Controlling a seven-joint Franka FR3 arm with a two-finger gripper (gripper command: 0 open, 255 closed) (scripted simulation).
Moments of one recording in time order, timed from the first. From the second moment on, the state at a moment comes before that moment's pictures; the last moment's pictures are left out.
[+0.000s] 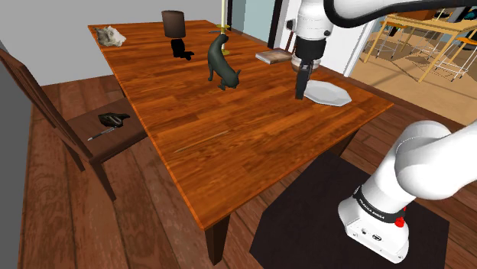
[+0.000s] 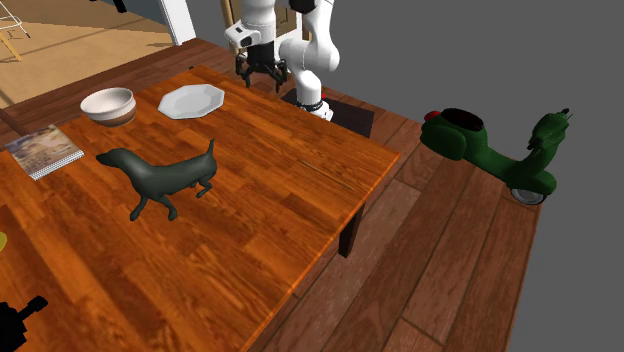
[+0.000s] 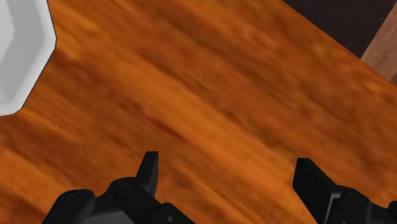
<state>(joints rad) 0.12 -0.60 0.05 -2.38 -0.09 1.70 -0.23</state>
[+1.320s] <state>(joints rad) 0.36 -0.16 0.22 -2.21 -0.17 2.15 -0.60</state>
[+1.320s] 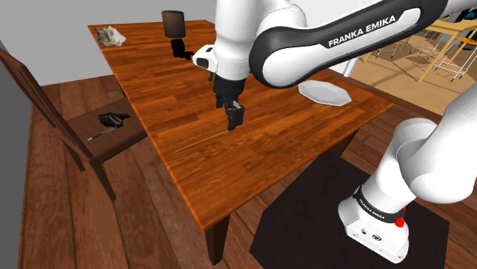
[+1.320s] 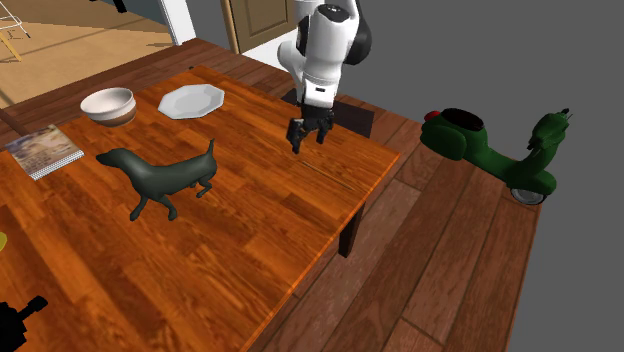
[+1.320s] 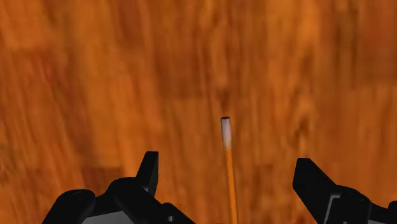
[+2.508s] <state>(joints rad) 0.39 -0.04 0.25 -2.22 -0.23 2.32 -0.64</state>
